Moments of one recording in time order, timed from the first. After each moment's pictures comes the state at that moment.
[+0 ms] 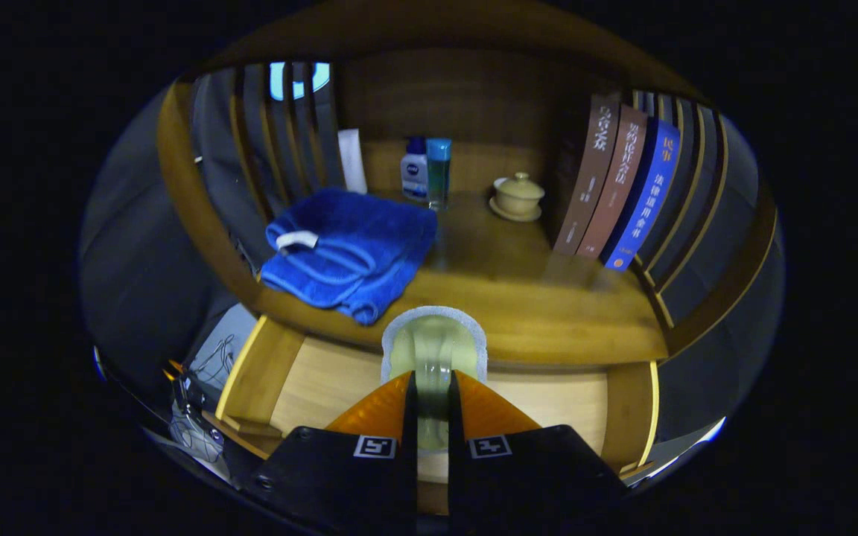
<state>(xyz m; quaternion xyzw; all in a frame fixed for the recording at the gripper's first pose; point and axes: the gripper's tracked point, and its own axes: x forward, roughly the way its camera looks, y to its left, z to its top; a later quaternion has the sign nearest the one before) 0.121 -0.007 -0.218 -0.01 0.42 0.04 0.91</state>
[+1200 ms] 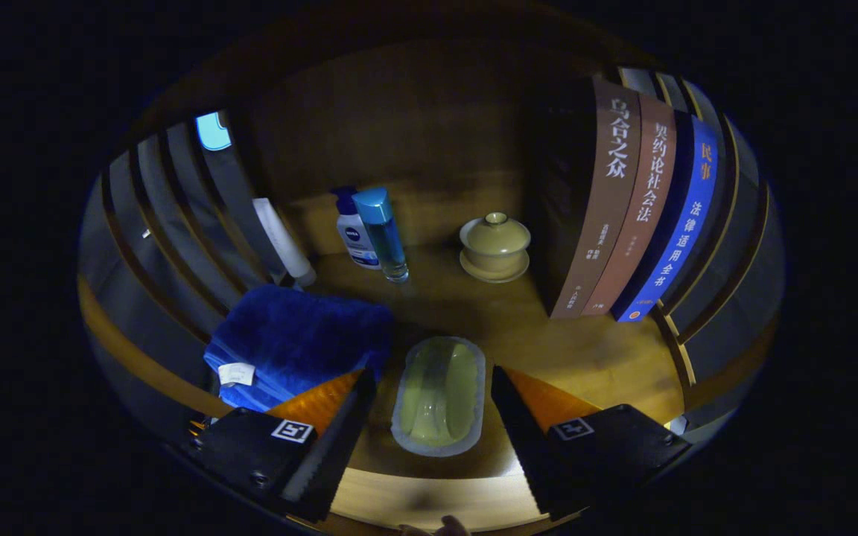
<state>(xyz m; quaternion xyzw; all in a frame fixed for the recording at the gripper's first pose) 0.232 -0.028 -0.218 0.05 0.40 0.00 0.92</state>
